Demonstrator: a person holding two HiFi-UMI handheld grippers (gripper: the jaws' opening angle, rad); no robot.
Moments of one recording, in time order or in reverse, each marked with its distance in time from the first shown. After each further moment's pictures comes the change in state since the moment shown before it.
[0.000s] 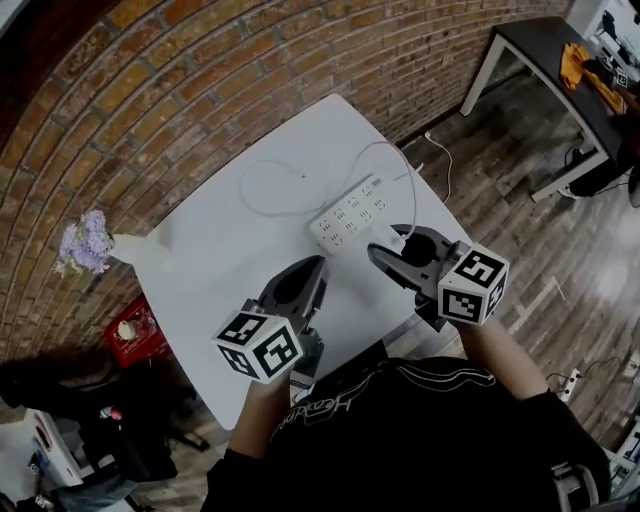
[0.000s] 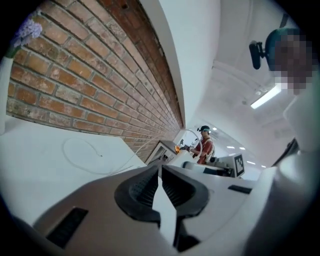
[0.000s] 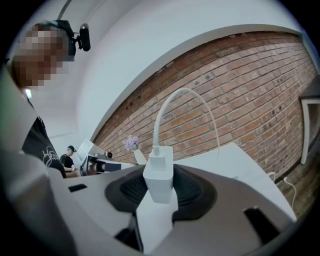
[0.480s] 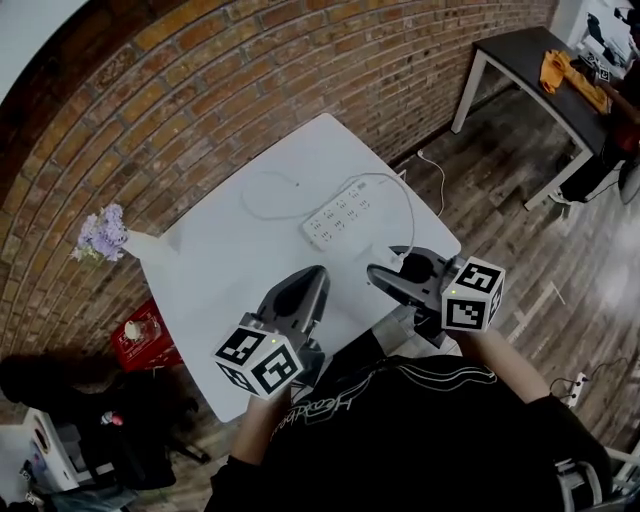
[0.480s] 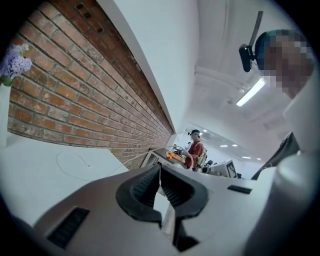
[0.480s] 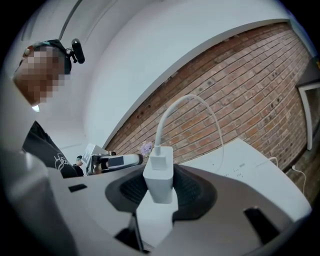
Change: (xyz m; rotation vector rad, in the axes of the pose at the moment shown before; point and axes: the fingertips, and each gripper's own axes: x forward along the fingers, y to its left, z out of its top) left arm -0.050 -0.096 -0.004 0.127 -0.100 -0.068; right arm -0.072 0.069 -0.012 0.073 -0.079 0.087
